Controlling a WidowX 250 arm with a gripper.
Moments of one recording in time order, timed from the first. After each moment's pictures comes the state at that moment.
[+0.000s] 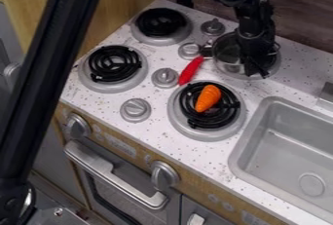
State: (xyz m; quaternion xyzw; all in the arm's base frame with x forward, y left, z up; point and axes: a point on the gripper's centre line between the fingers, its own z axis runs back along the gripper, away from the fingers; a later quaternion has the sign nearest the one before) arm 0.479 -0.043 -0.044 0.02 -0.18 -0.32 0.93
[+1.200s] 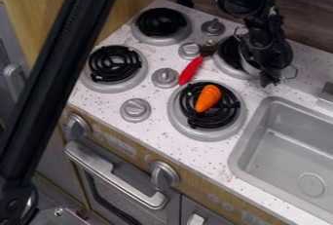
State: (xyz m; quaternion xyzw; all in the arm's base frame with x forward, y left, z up) arm 0.480 -0.055 -0.049 0.03 -0.22 -0.29 0.93
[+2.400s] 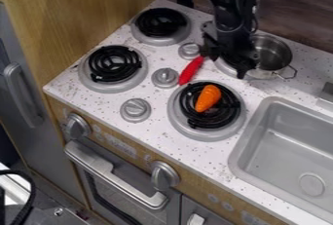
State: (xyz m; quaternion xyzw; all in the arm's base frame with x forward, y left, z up) arm 0.404 -0.012 0.011 0.03 -0.20 -0.09 0.97
